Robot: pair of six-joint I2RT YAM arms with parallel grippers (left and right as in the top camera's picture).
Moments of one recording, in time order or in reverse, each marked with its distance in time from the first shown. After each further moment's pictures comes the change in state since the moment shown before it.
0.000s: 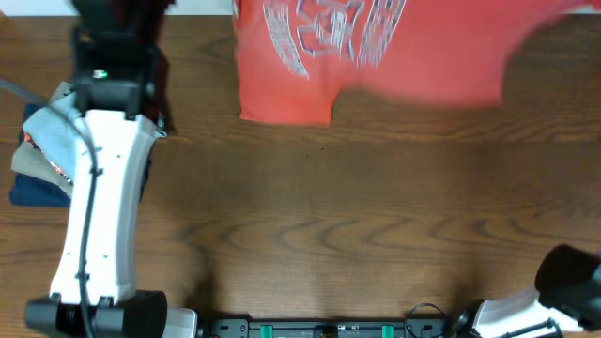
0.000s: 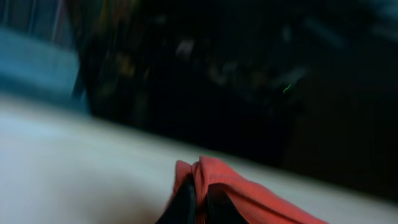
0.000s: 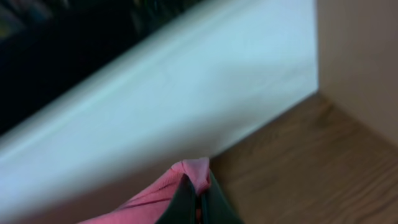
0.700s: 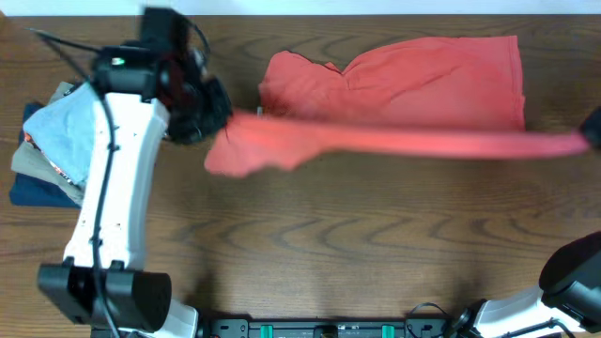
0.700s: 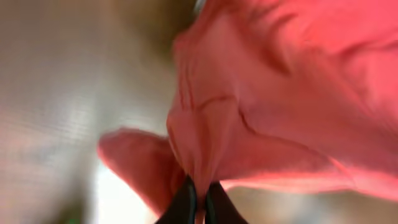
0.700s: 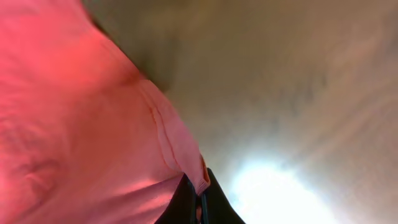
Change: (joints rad) left arm -0.030 0.084 -0.123 -1.355 0.154 -0.002; right arm -0.045 0.020 -0.521 -0.421 0.325 -0.111
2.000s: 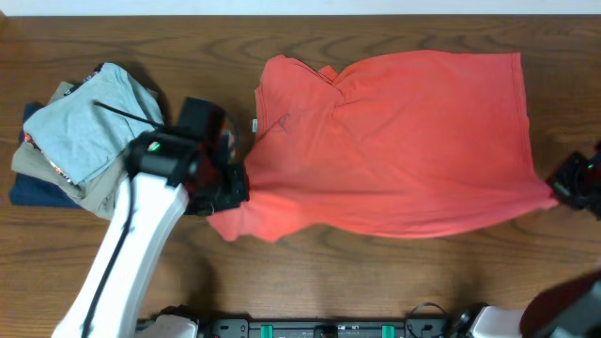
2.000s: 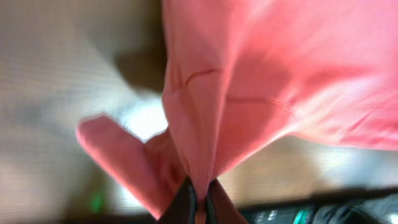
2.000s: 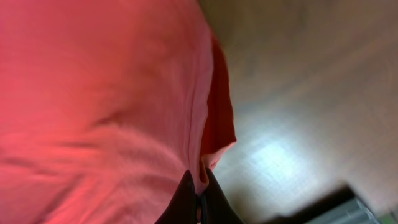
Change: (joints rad) left arm -0.130 -0.389 -0.489 0.165 -0.016 0.085; right arm -0.021 -0.278 -0.261 -0.110 -0.164 -0.093
